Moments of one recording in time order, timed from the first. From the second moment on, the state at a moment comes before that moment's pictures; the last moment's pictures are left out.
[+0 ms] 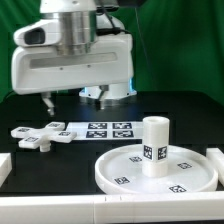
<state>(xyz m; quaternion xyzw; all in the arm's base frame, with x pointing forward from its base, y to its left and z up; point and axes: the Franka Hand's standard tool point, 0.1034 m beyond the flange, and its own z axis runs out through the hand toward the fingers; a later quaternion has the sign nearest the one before) 0.478 -0.119 0.089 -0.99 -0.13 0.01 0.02</state>
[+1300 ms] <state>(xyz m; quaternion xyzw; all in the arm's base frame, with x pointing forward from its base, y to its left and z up) 0.435 -0.159 0.063 -0.99 -0.17 0.02 0.01</state>
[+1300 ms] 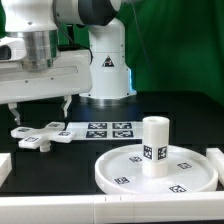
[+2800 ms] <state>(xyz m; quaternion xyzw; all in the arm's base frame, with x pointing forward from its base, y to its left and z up) 0.418 -0.160 0.039 -0.98 -0.18 0.03 0.01</state>
